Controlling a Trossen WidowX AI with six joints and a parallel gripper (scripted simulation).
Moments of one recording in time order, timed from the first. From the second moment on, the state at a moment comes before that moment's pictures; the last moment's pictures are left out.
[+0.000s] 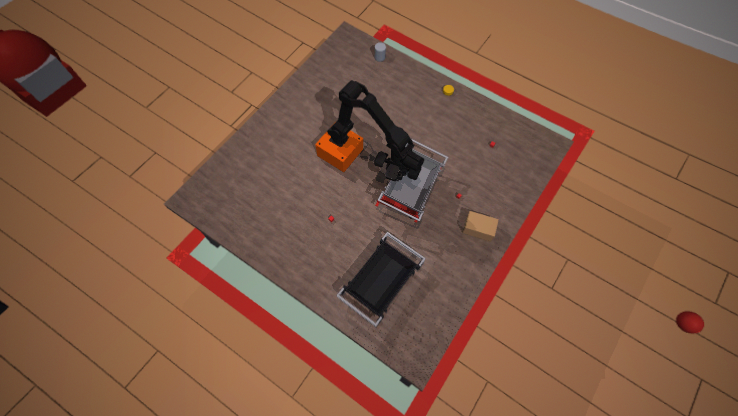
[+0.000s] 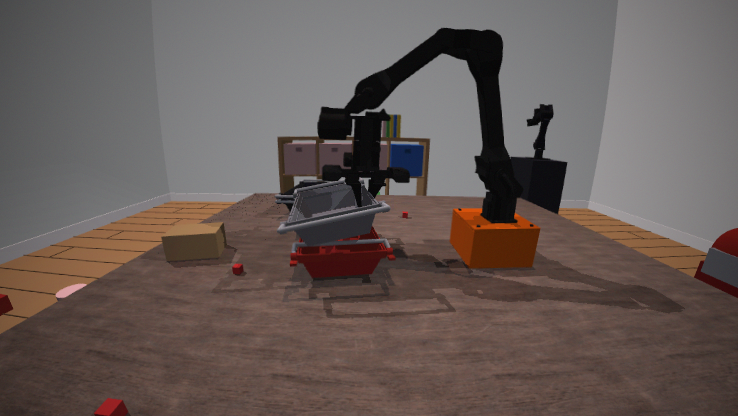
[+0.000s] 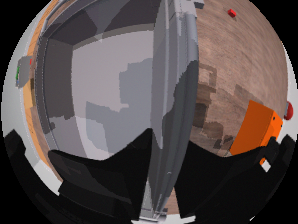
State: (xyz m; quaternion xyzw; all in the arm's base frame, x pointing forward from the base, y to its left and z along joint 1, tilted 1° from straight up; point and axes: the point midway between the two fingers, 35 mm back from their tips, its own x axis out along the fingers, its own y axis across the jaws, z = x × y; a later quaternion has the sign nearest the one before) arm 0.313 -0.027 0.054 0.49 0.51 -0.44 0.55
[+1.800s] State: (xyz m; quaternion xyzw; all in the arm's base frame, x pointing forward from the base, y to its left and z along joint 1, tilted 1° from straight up) arm 0.311 -0.028 0.048 0.49 0.51 -0.44 0.55
